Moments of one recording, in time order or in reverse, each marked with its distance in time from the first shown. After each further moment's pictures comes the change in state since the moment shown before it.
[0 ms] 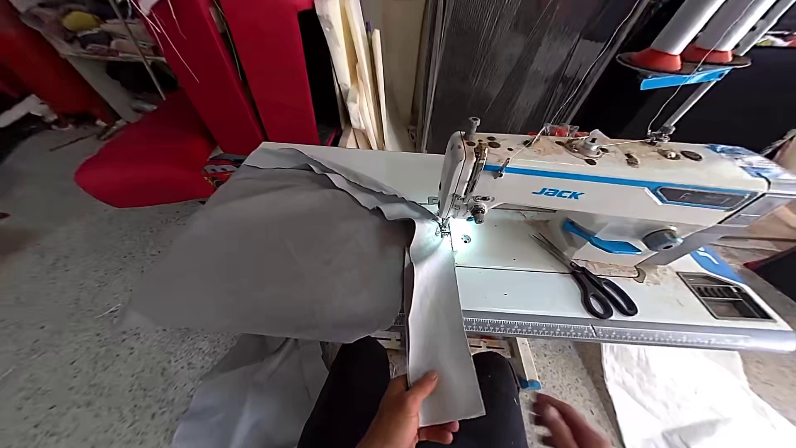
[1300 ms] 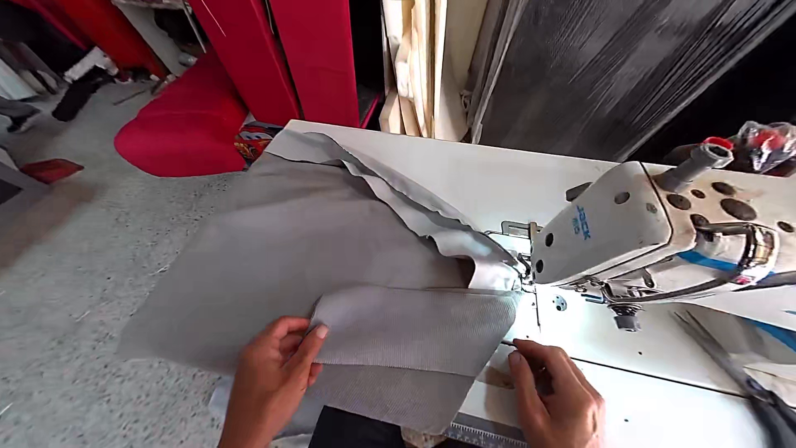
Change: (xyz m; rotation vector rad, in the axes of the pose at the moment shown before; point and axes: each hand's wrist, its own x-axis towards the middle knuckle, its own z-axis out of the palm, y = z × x) left_hand 0.042 0.173 -0.150 0.664 0.779 0.612; right_hand 0.191 -0.123 0.138 -0.309 0.185 -0.575
